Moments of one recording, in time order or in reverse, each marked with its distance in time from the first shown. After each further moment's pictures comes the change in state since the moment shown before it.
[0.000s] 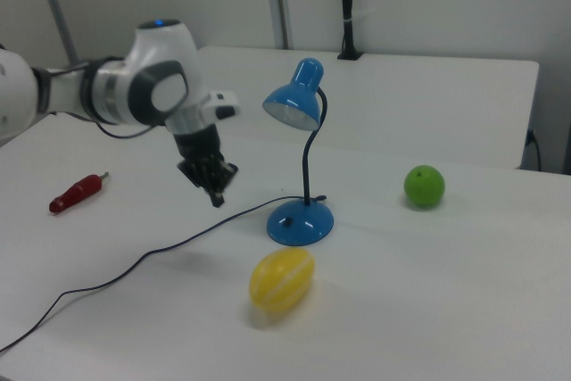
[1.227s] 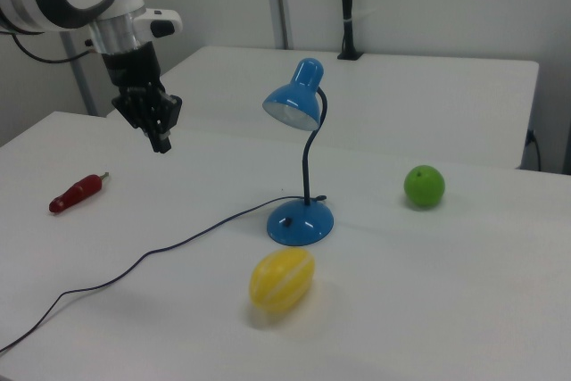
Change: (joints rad) arm 0.078 -0.233 -0.032 0.120 0.000 -0.398 -0.002
